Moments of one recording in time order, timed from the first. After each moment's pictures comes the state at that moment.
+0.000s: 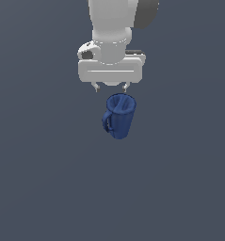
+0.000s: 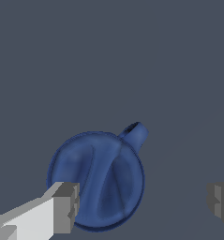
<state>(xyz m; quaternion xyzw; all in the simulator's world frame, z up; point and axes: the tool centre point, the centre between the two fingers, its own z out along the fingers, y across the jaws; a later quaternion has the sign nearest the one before) -0.060 -0.004 0.330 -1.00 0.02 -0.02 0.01</state>
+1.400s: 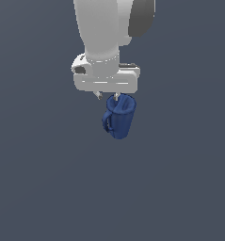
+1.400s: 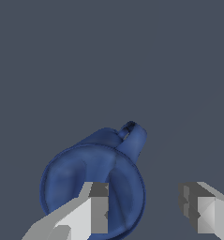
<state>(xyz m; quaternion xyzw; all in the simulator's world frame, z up) -0.043 -0.015 0.310 -1.00 0.07 0.04 0.03</state>
